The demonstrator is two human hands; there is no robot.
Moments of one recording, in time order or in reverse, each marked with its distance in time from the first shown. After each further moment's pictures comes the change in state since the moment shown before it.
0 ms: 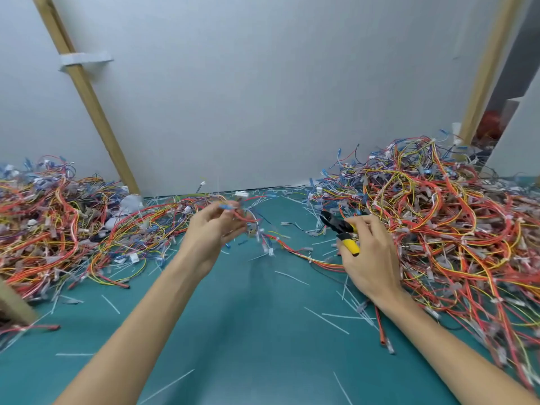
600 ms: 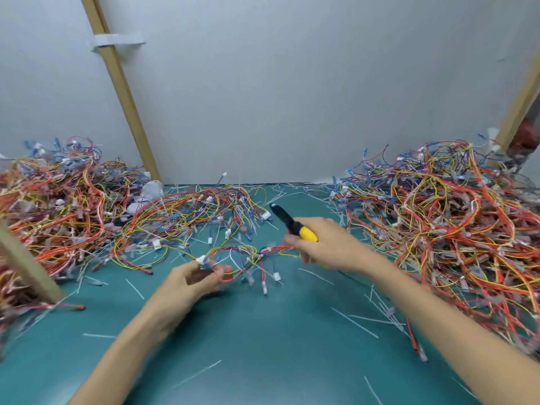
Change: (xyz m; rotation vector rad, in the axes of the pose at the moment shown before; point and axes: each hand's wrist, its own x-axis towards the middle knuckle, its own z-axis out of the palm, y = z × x) left_hand -0.060 -0.049 -0.110 0.207 -0.056 -0.133; right_hand 0.044 -0.111 0.013 0.382 -0.837 -0.075
